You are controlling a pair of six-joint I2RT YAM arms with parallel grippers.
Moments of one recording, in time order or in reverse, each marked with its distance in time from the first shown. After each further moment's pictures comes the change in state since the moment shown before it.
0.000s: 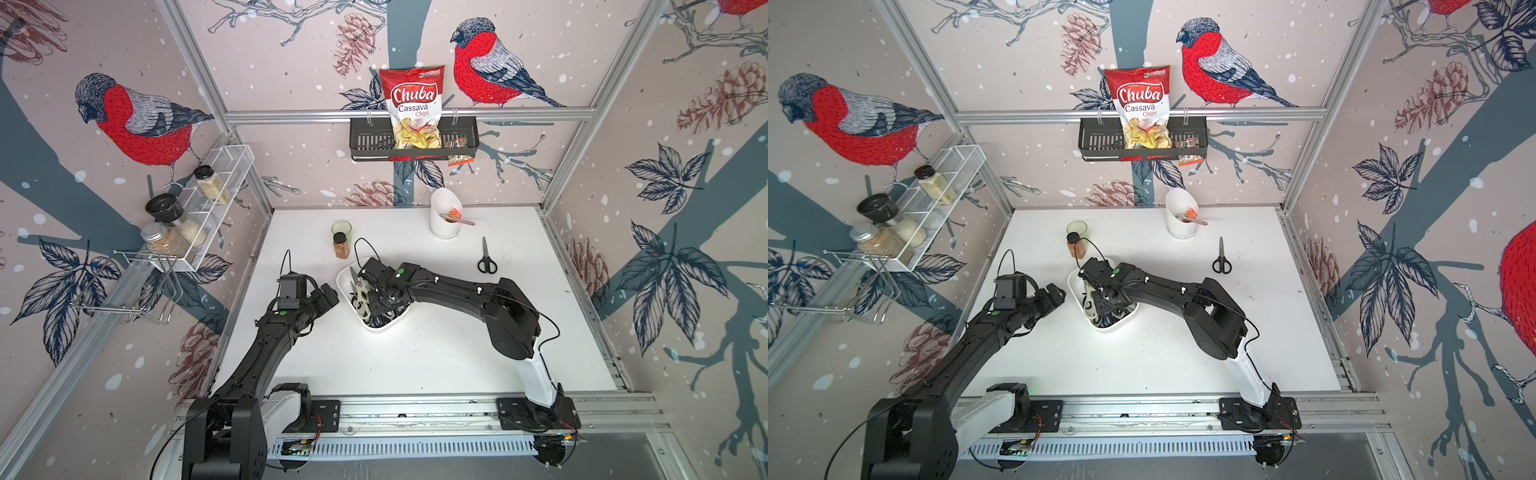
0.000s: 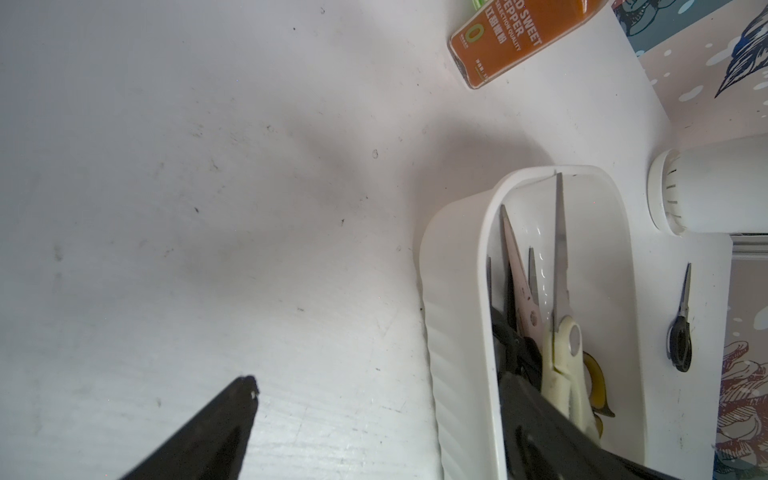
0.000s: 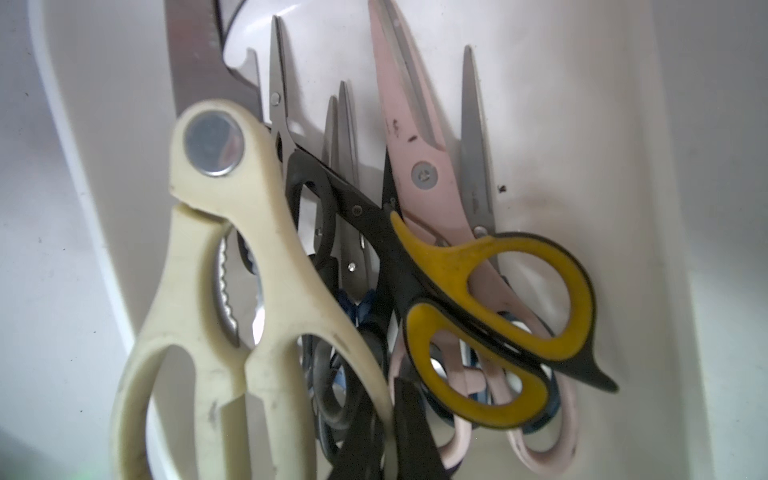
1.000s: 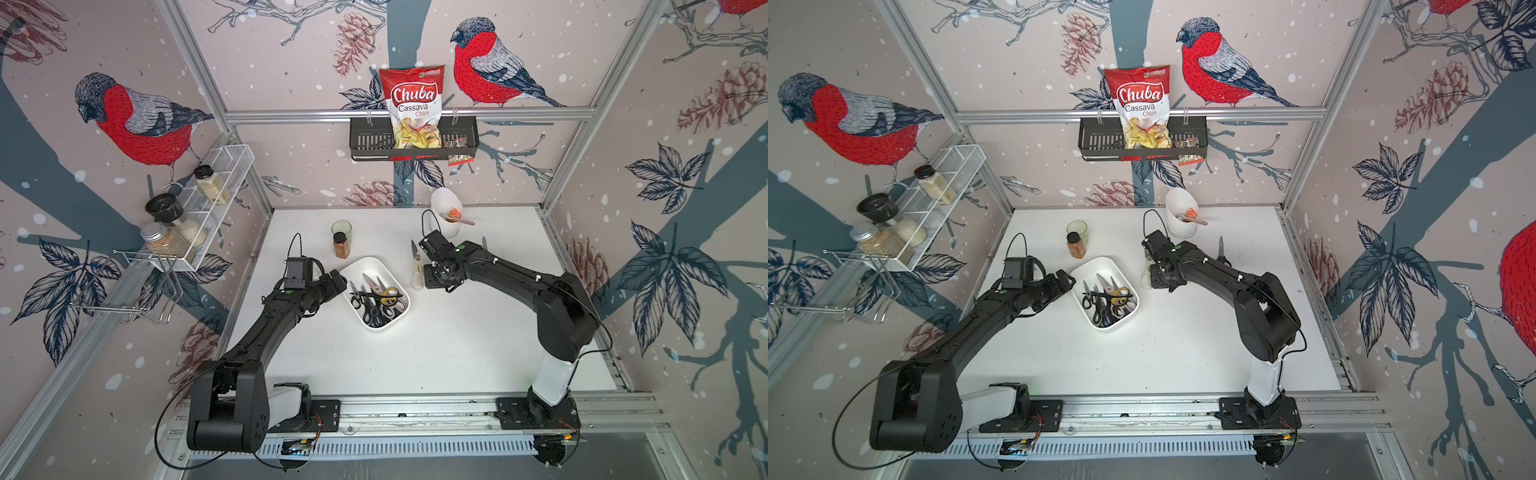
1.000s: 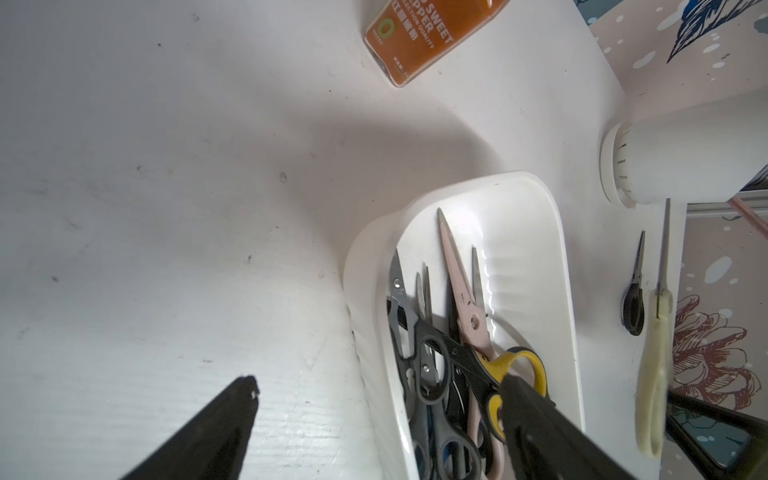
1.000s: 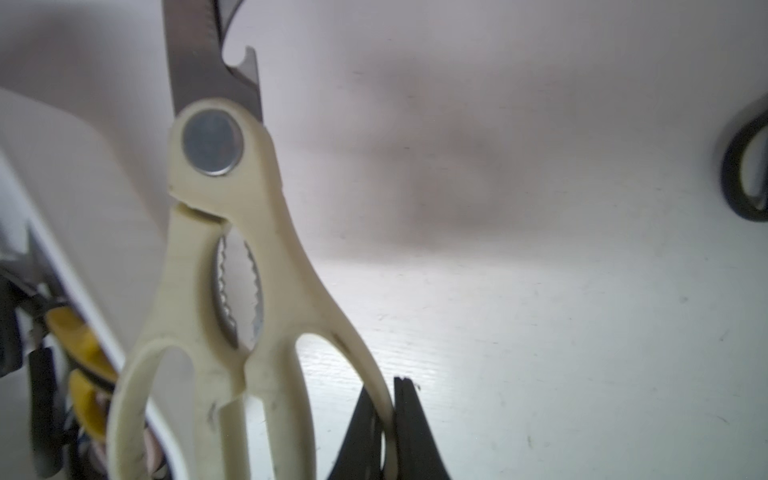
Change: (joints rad) left arm -0.054 0.180 0.167 0.008 0.090 0.027; right arm -0.374 -0.297 -0.349 0.023 0.042 -0.090
